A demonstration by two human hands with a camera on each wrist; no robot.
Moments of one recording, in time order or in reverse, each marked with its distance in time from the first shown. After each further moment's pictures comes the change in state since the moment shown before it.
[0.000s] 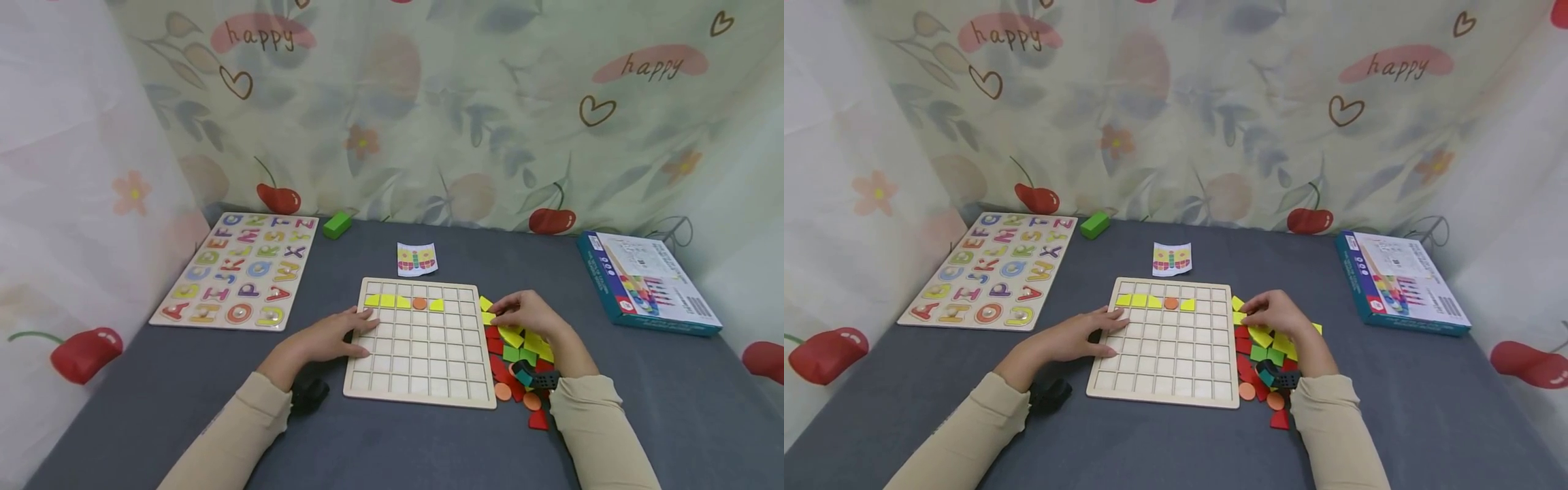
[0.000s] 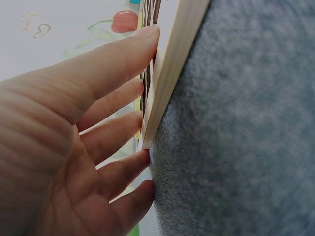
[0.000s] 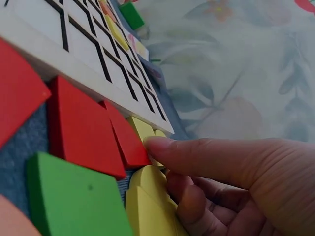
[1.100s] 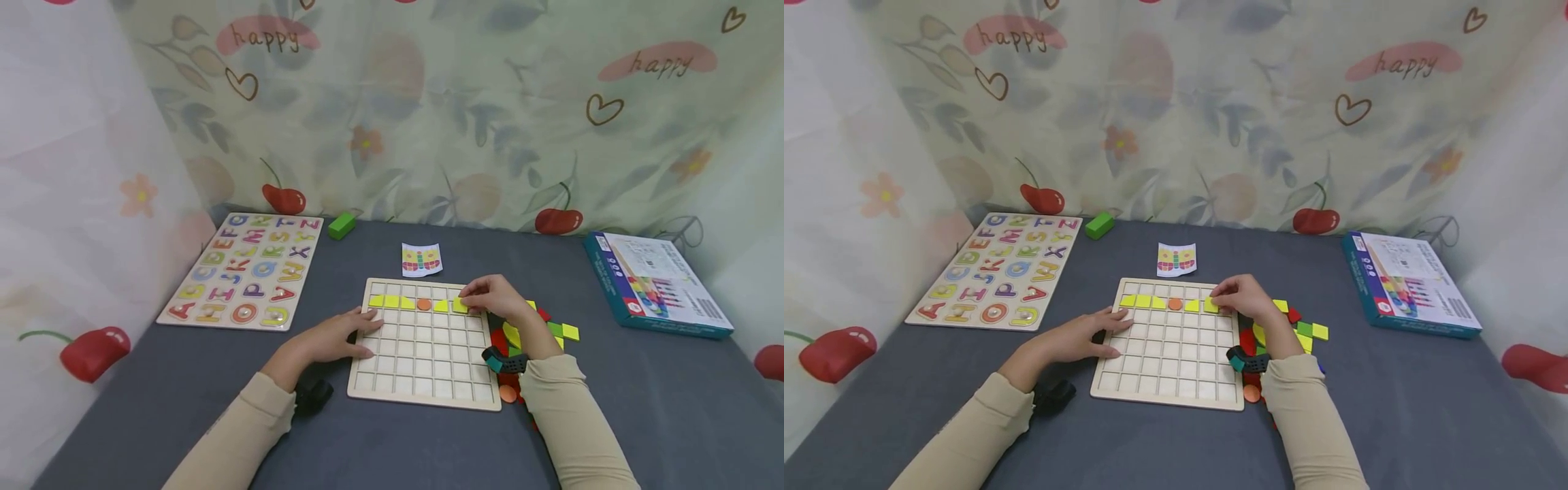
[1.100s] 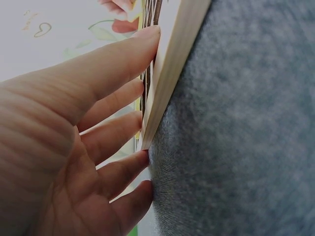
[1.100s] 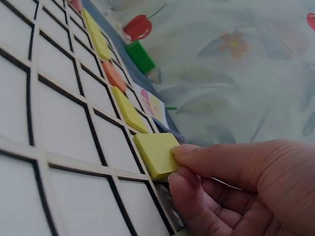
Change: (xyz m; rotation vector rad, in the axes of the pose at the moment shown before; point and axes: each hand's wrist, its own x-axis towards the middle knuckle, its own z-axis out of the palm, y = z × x) left_hand 0.000 0.000 -0.001 -0.008 -0.006 -0.004; right_hand 0.042 -0.034 0.029 0.136 -0.009 -0.070
